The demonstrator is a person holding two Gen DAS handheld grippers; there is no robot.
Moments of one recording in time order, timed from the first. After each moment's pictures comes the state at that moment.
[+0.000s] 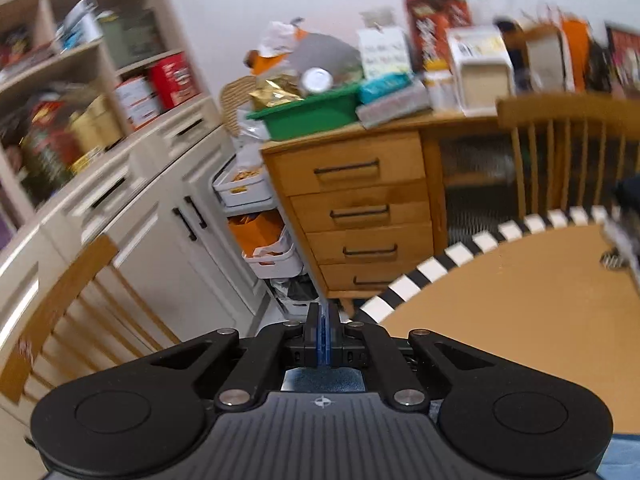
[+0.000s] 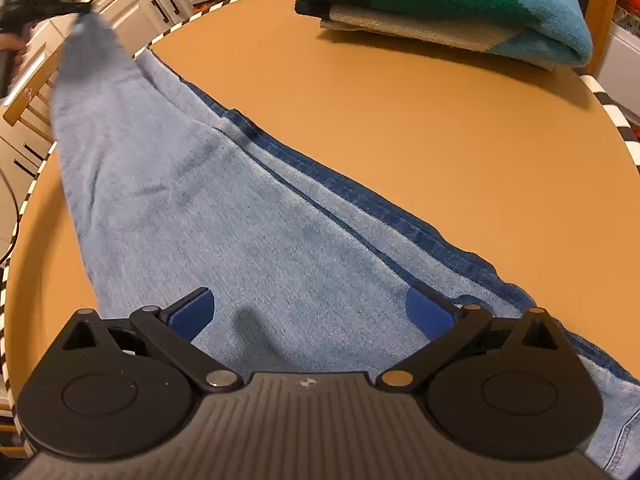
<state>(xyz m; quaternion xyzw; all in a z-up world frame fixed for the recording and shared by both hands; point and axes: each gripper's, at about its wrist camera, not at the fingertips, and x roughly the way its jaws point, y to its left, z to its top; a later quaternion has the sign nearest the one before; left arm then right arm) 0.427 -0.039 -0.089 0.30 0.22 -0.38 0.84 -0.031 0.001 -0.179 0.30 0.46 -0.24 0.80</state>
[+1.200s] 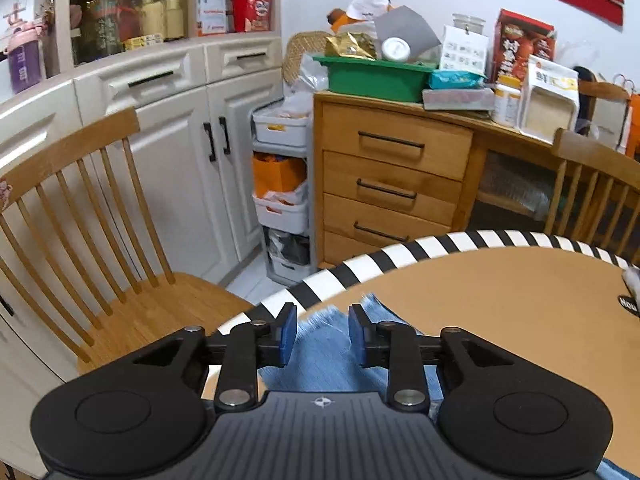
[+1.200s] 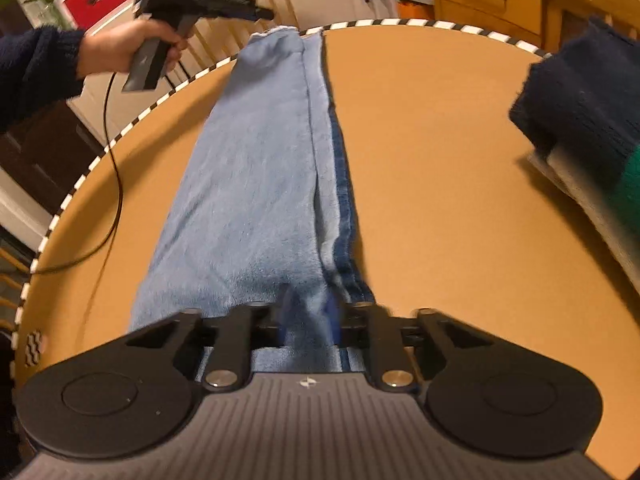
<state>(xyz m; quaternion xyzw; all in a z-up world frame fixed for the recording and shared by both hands) 0.452 0.032 -0.157 0.14 0.31 -0.35 0.87 0.074 -0.054 -0.160 0.16 0.45 0.04 0.88</state>
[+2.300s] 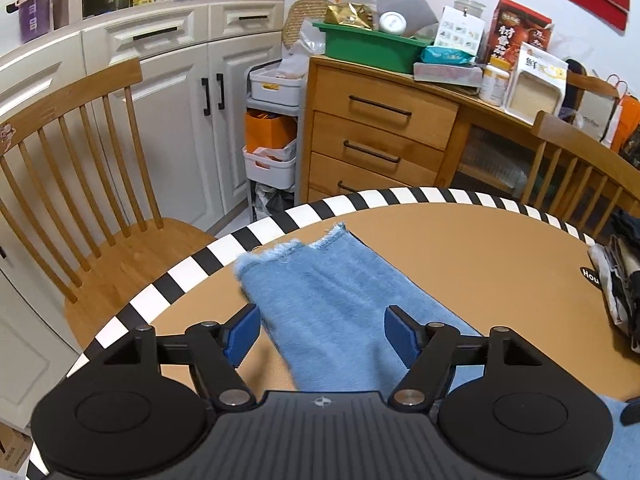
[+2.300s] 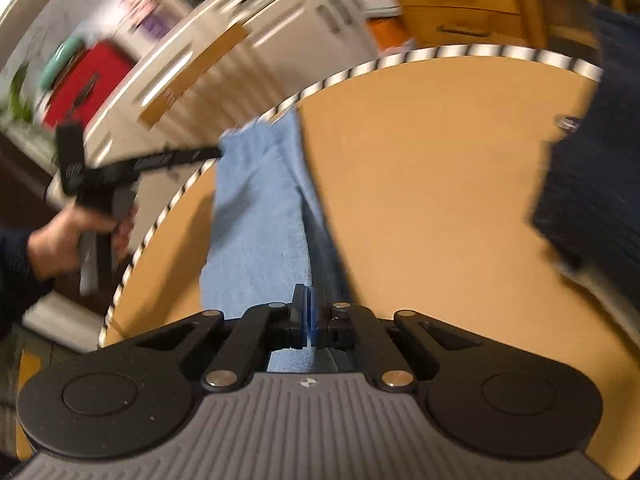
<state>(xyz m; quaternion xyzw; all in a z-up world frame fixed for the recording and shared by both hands) 0.419 0.068 -0.155 0.12 0.37 -0.35 0.85 0.146 -0.120 -0.162 0.35 0.39 0.02 0.85</state>
